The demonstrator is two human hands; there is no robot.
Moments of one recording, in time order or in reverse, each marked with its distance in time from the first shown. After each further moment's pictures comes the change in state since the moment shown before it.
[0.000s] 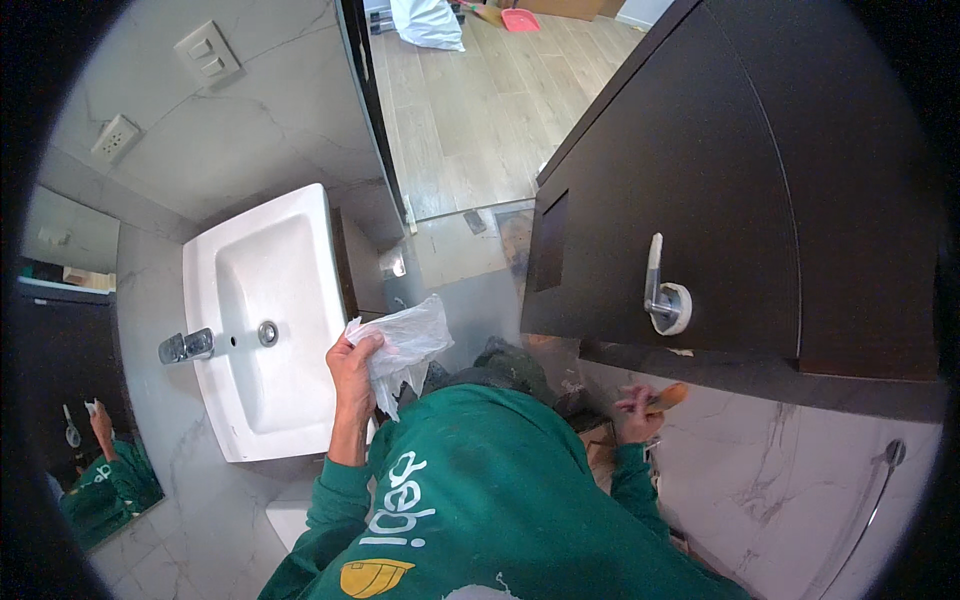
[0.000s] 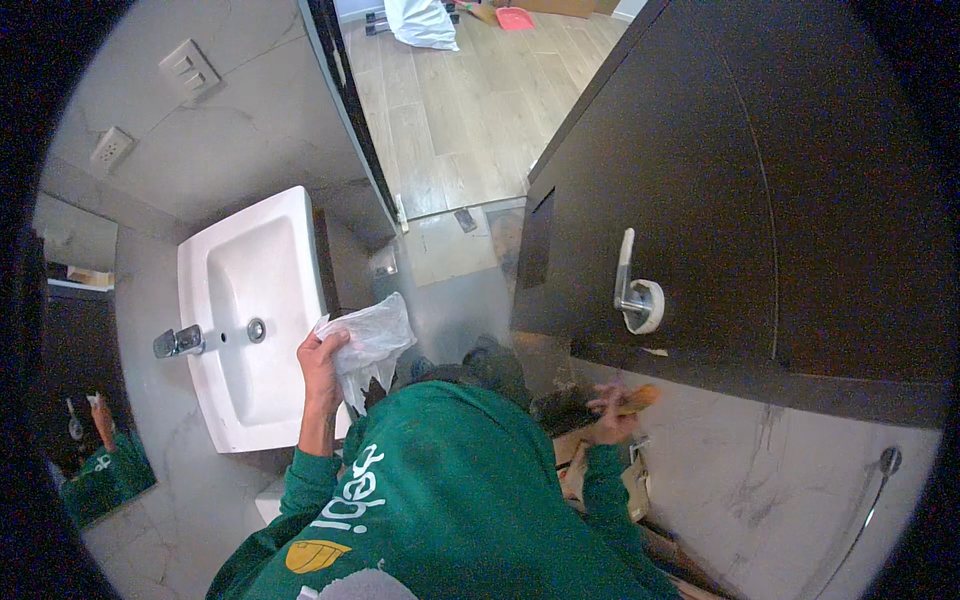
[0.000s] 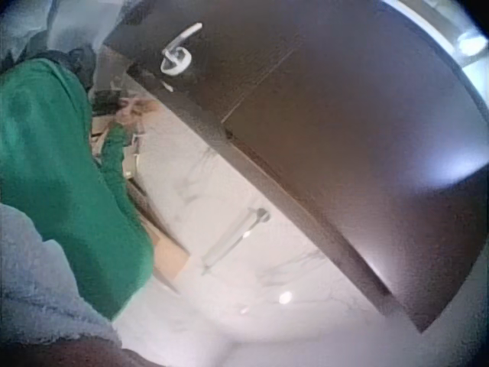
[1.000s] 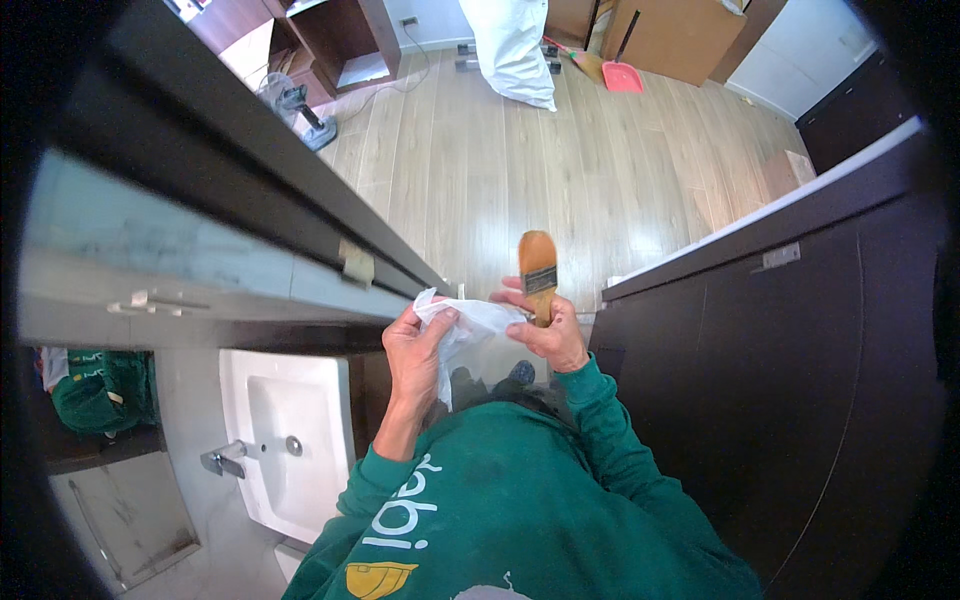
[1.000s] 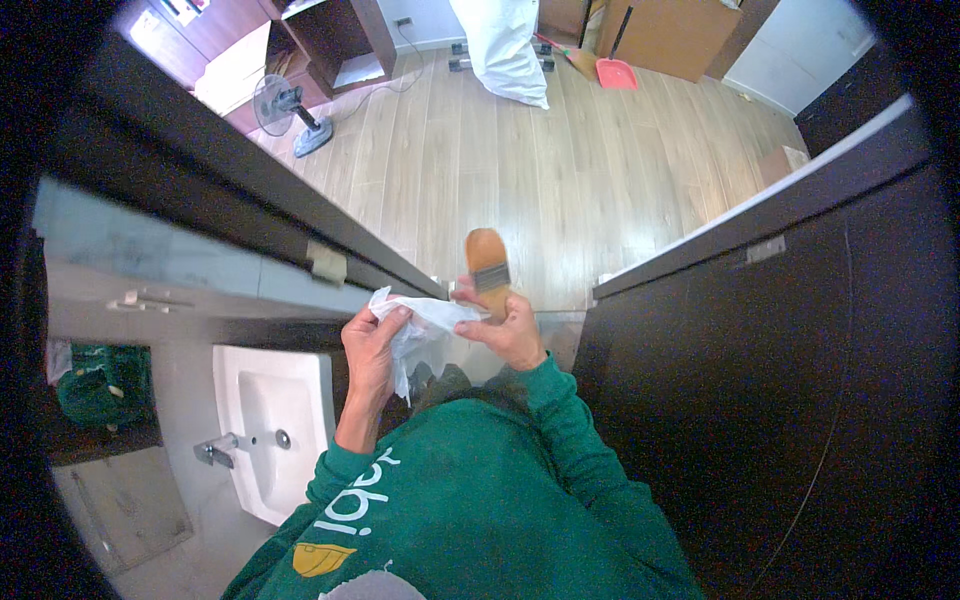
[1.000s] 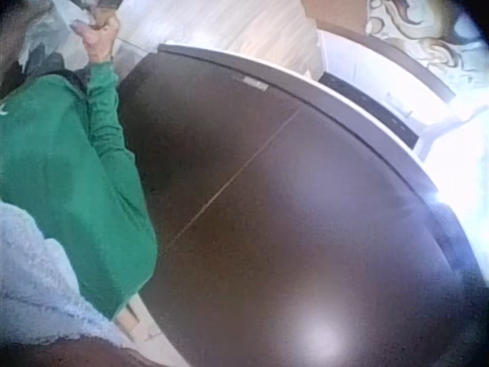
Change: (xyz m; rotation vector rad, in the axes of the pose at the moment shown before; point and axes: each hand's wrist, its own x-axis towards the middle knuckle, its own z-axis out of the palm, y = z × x) left_hand 0.330 0.151 0.270 -0.052 0.088 0.168; right_hand 0.311 -0.177 0.566 0.411 -1.216 0.120
